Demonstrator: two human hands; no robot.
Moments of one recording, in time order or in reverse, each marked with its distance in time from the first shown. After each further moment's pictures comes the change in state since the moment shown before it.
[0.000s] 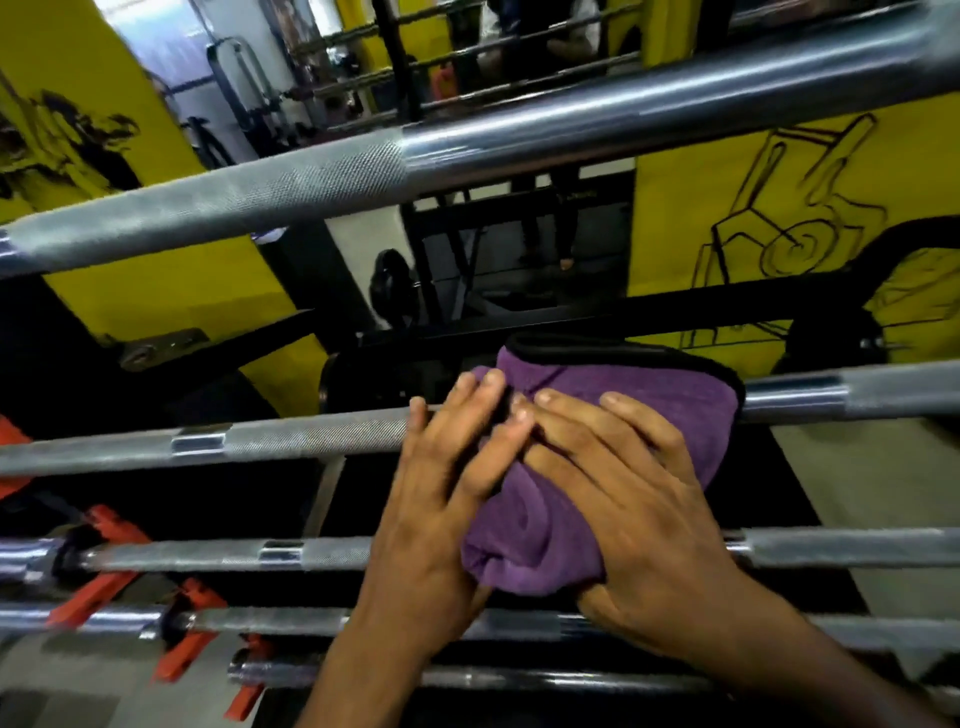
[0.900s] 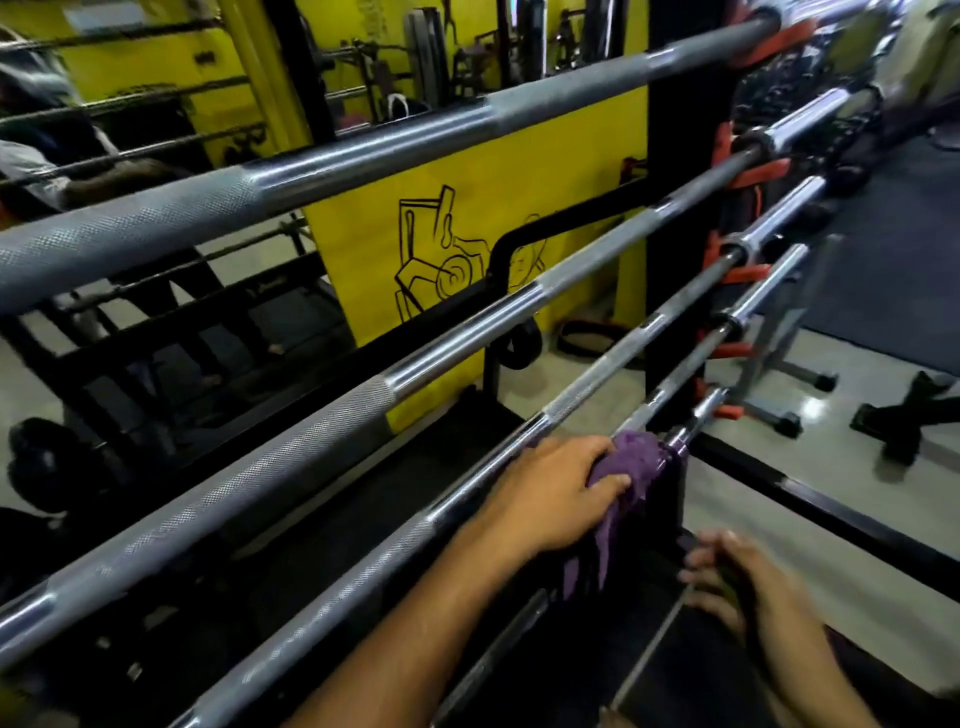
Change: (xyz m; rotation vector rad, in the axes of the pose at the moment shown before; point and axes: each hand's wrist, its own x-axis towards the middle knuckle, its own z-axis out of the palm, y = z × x) left_hand 0.005 0.069 0.071 -0.462 -0.800 0.391; right_hand -0.179 -0.174 0.009 0.758 1.193 1.761
